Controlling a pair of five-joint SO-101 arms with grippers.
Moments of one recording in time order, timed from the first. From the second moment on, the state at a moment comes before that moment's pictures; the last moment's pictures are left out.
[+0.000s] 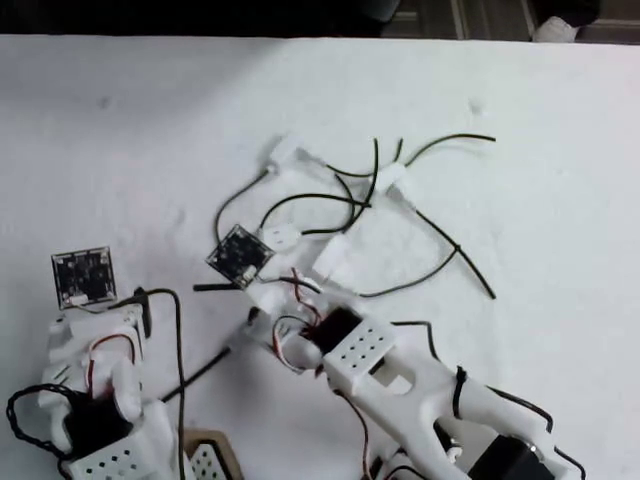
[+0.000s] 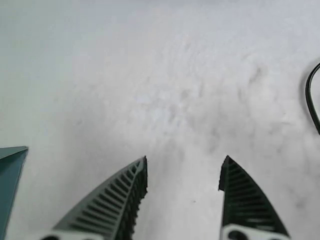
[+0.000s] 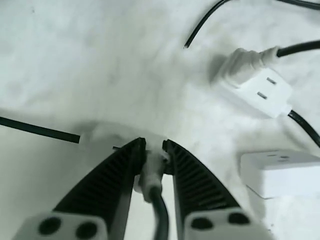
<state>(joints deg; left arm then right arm) -31.4 -103.8 87.6 66.9 -14.8 -49.3 -22.2 60.9 35.6 10.8</state>
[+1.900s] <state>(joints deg) -31.4 -103.8 87.6 66.9 -15.2 -50.1 -20.5 45.4 53.3 0.9</state>
